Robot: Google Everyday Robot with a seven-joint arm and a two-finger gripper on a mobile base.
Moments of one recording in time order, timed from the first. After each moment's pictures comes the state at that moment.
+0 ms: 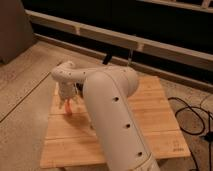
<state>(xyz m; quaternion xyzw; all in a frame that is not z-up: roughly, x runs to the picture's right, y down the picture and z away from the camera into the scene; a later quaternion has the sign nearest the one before) -0.236 0.103 0.903 -0.35 0.17 0.51 0.77</state>
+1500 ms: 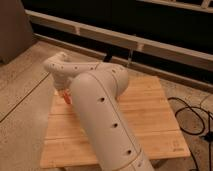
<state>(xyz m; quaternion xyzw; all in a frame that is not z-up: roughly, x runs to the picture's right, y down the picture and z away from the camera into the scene) -0.256 0.035 0.903 -0.30 0.13 0.50 0.80</state>
